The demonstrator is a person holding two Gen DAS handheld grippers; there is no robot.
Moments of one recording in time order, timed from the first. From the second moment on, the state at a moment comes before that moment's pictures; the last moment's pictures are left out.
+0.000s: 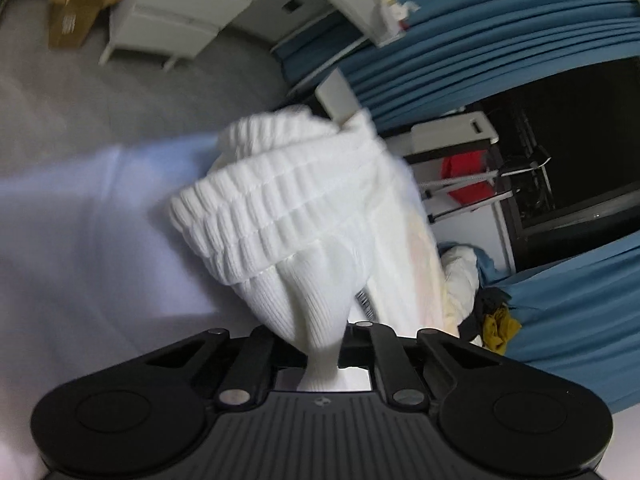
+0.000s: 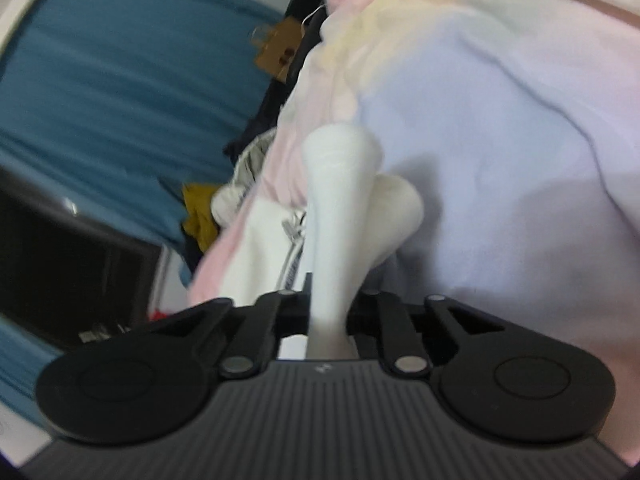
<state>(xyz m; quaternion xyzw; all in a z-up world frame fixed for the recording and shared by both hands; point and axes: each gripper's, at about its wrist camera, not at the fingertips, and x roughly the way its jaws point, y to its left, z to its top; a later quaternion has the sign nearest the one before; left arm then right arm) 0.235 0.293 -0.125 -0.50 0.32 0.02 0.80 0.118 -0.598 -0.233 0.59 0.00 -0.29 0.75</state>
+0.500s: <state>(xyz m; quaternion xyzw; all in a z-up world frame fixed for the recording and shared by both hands) 0.174 0.342 -0.089 -0.49 0.34 0.01 0.80 0.059 -0.596 -0.206 0.61 0.00 -0.29 0.74</state>
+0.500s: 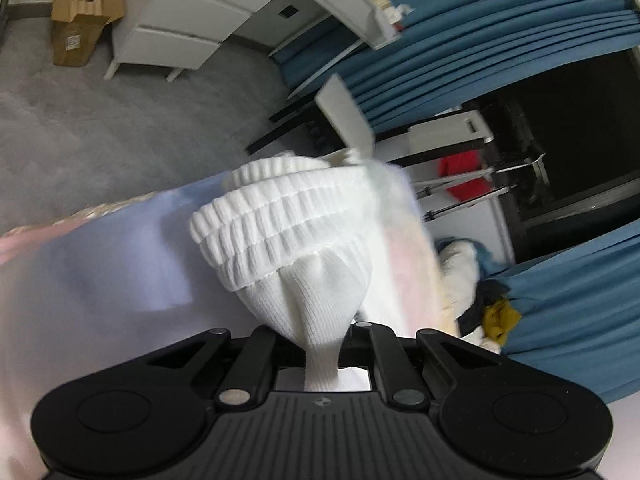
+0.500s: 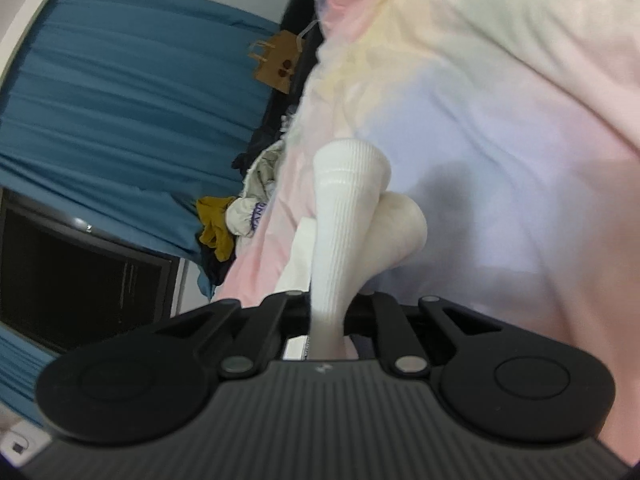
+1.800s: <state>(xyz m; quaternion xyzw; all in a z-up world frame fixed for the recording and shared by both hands) 0.138 0.089 -0.028 -0.12 0.35 -0.08 0.93 0.063 -0.593 -0.219 0.54 0.10 -0.33 0.77</state>
